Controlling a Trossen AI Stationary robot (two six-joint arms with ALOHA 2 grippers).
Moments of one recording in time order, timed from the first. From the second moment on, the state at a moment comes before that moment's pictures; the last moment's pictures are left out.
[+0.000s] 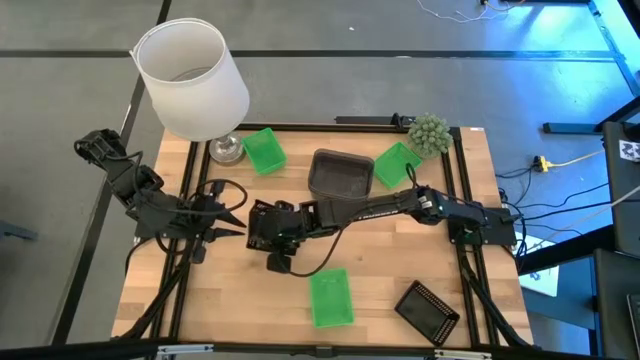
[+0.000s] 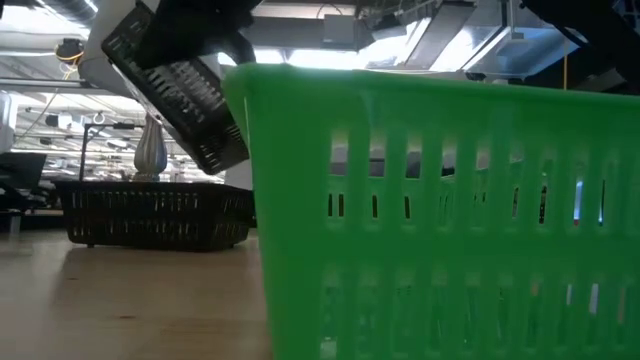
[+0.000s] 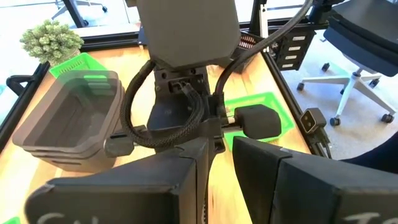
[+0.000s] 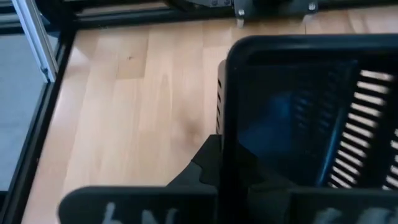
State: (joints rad) left arm -0.67 0.88 1.12 -0.71 -0.52 -0.25; right arm 0.18 2.40 2.36 -0.74 0.05 0.22
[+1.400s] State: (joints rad) left arm -0.67 0.88 1.12 -0.71 -0.52 -0.25; right arm 0.17 2.41 2.26 -0.89 0.02 0.01
